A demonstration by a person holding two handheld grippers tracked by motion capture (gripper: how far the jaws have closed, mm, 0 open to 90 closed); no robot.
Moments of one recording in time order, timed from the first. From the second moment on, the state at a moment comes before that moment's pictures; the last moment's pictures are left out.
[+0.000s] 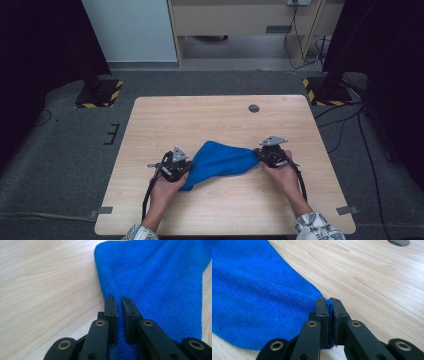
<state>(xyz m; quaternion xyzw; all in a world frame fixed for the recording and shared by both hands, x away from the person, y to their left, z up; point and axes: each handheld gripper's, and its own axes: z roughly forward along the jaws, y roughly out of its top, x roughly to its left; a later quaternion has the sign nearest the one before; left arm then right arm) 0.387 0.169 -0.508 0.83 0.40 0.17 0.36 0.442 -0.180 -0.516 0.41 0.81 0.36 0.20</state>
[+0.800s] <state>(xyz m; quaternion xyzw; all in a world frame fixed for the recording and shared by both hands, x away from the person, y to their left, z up) 0.395 0.173 -0.499 0.79 0.42 0.20 0.39 0.448 -0.194 -0.498 0.45 0.77 0.39 0.23</state>
